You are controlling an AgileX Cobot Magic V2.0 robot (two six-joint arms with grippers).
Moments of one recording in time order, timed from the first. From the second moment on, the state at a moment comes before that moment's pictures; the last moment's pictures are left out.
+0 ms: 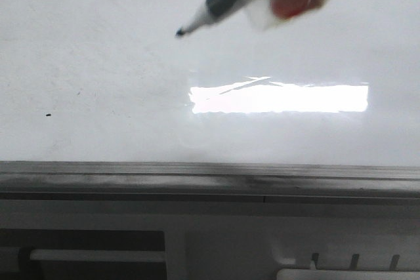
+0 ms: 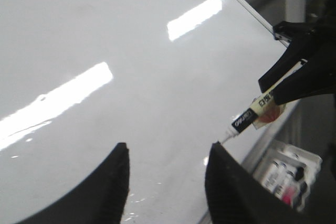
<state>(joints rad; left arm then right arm) -0.47 0.38 -0.63 -0.73 0.55 0.89 0.84 0.76 -0.50 0.93 -0.04 -1.11</state>
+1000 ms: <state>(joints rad) -0.40 0.13 -0.44 -0.80 0.51 0.87 0.69 0.99 -0.53 1.01 -0.21 -1.16</state>
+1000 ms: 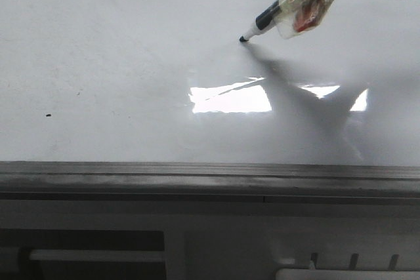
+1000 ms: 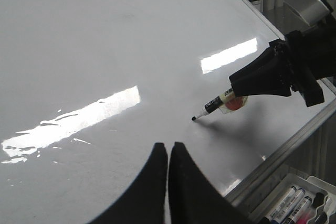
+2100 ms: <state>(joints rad) -0.40 0.13 -0.44 -0.80 0.55 0.87 0.57 1.01 -0.53 1.03 0.17 -1.16</state>
